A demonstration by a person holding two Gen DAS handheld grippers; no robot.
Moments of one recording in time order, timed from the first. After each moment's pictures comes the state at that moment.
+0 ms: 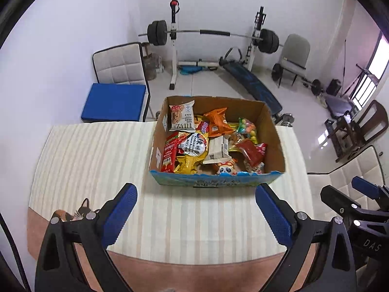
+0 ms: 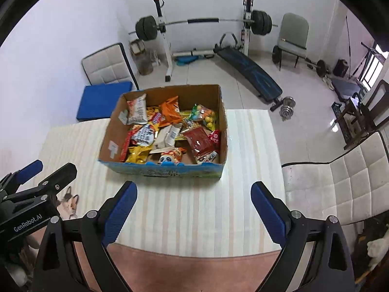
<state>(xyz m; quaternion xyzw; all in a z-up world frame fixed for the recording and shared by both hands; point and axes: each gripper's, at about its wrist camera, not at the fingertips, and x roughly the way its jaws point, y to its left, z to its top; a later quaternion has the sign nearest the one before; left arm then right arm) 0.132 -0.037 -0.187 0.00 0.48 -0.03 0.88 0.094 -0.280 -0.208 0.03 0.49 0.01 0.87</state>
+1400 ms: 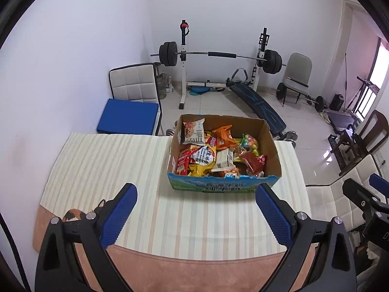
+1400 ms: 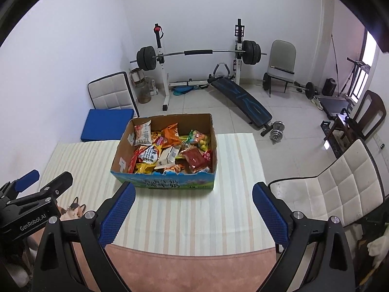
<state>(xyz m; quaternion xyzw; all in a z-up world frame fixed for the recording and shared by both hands) 0.079 -0.025 -0.152 0.00 0.42 0.00 0.91 0.022 -0.280 -0.145 0.02 0.41 -0.01 0.91</state>
